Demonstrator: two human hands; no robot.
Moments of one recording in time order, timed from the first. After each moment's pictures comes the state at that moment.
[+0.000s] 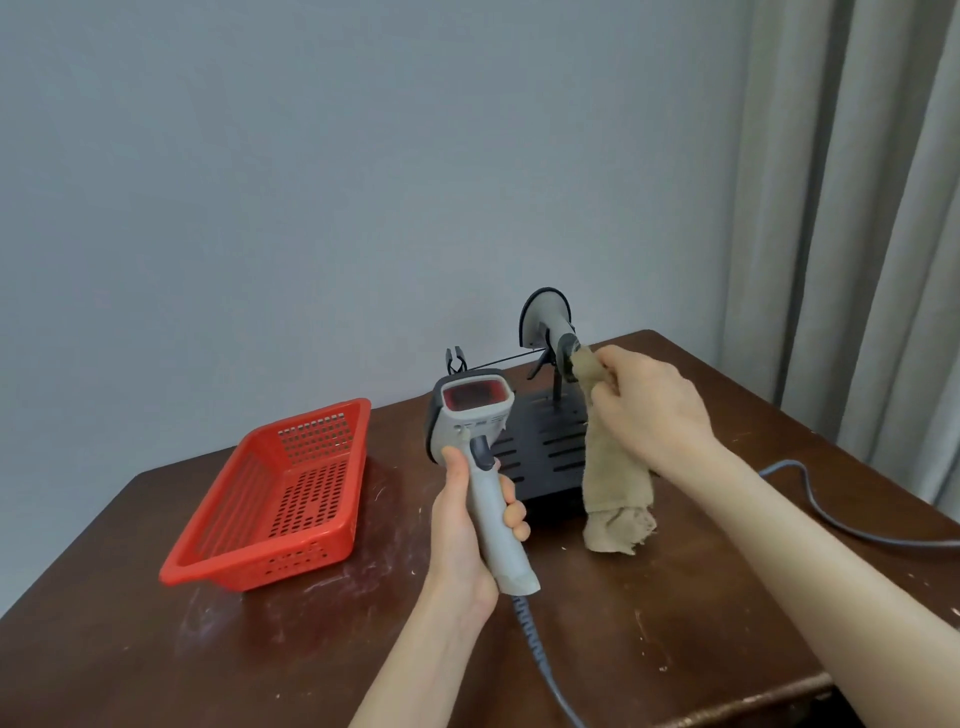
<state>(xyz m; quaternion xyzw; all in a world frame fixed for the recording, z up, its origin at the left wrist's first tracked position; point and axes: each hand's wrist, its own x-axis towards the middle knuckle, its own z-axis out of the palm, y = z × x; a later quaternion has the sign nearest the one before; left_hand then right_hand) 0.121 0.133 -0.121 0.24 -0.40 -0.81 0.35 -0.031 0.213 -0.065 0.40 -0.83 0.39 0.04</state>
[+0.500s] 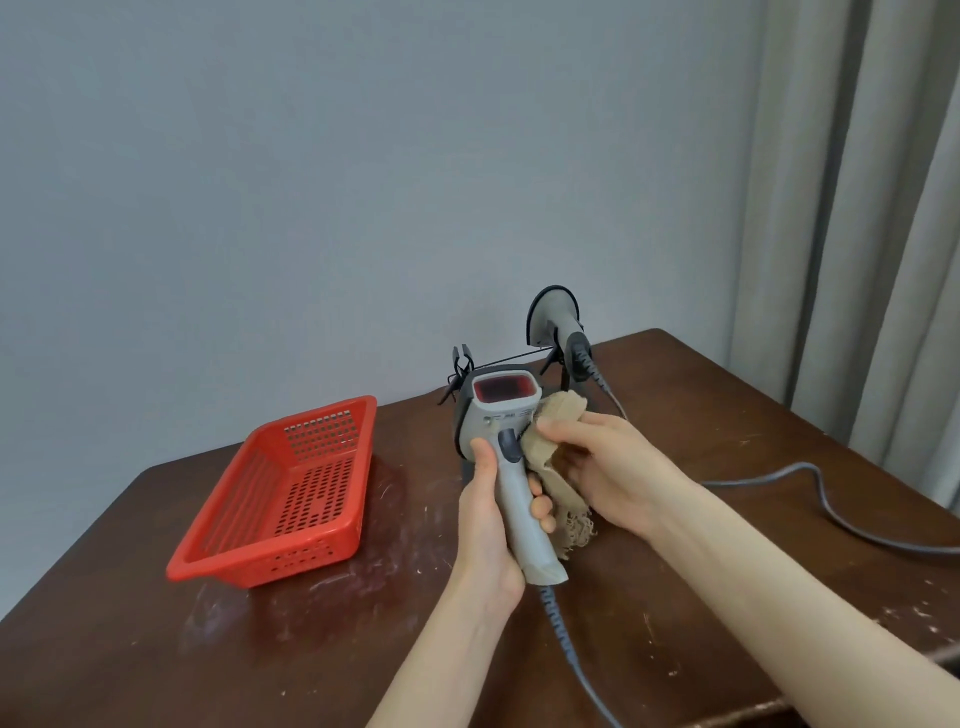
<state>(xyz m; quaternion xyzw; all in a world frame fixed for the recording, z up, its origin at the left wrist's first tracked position) 0.104 0.137 -0.122 0.25 -0.38 -0.83 0.33 0.003 0.200 -0.094 0.30 -0.43 0.69 -0.51</state>
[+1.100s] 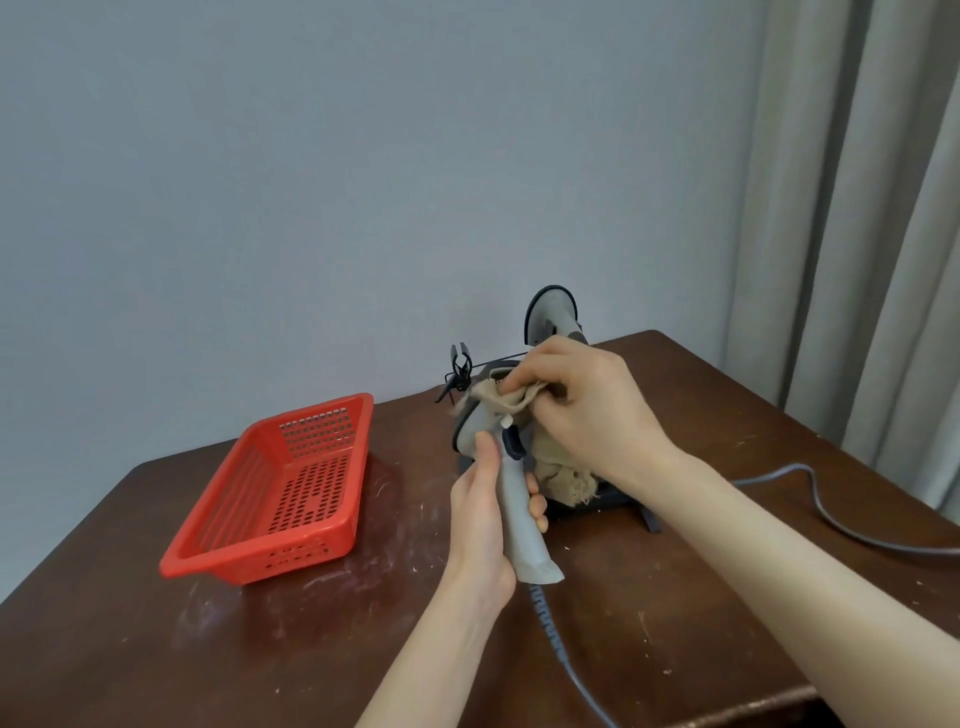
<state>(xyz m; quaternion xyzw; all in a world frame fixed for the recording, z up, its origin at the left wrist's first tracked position) 0.110 0.136 -0.118 0.26 -0.46 -0.77 0.35 0.006 0.195 -0.055 0.57 -0.64 0.51 0.09</state>
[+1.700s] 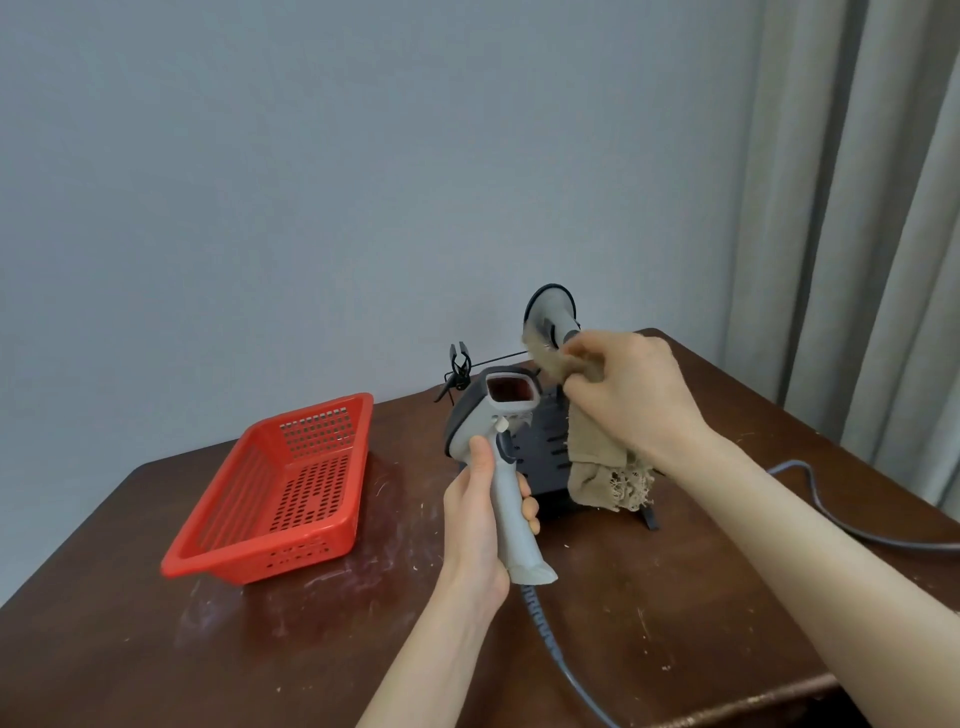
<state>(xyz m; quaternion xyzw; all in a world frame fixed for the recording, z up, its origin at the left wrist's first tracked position) 0.115 0.135 -0.122 0.29 -0.46 -0.76 0.36 -0.018 0.207 -0.051 0.47 -0.76 0.44 0.09</state>
